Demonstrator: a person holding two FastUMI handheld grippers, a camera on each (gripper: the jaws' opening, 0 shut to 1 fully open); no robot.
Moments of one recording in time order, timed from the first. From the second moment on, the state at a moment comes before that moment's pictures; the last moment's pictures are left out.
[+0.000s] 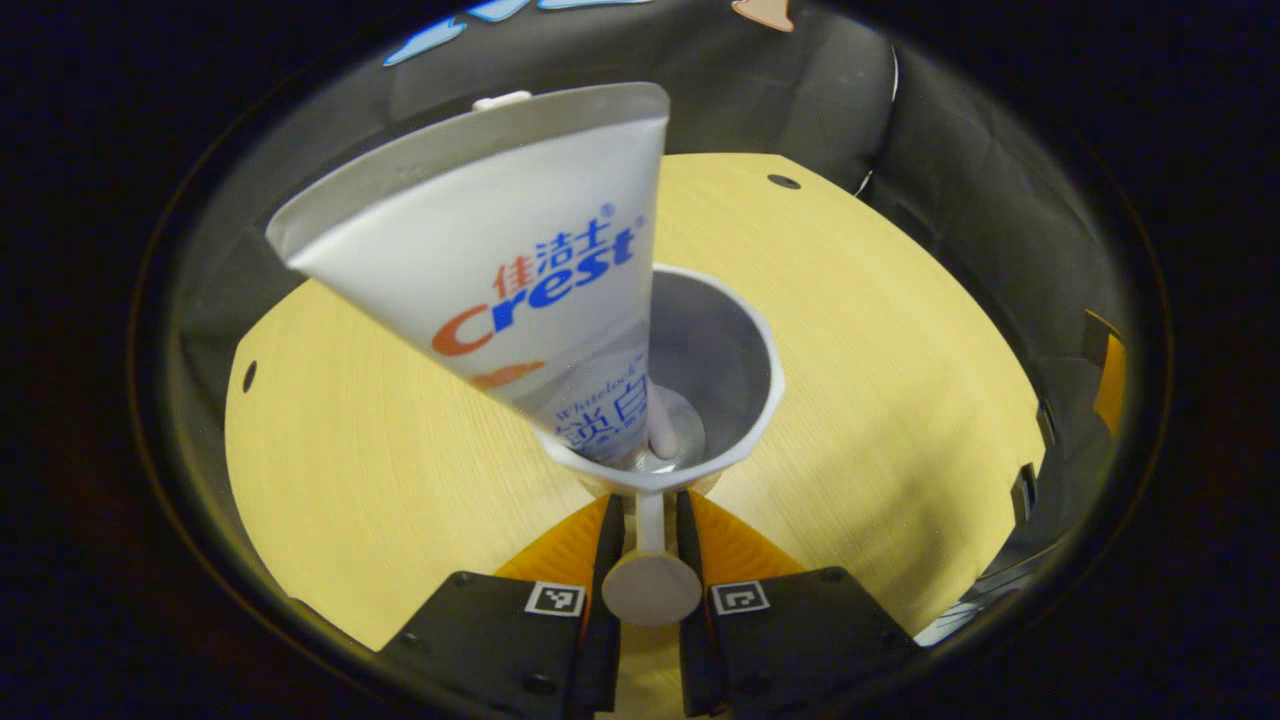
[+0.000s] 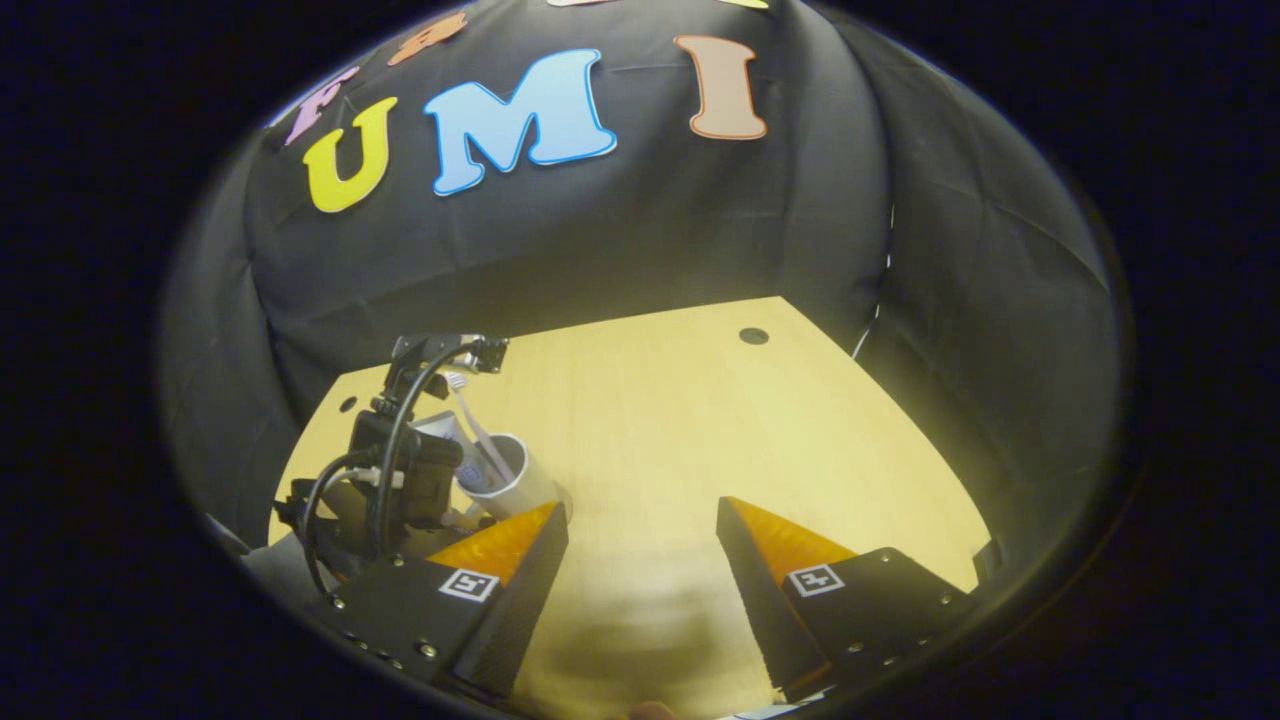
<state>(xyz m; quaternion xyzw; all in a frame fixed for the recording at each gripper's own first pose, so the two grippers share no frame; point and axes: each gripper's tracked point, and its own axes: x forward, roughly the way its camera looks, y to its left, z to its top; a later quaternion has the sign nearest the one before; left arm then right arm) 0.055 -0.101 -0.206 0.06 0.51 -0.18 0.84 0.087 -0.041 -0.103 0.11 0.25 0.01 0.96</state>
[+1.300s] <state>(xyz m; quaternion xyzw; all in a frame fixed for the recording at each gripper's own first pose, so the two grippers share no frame) 0.024 -0.032 0.019 -0.06 0.07 -0.03 1.00 0.058 -0.049 0.025 0.04 0.03 0.05 1.00</state>
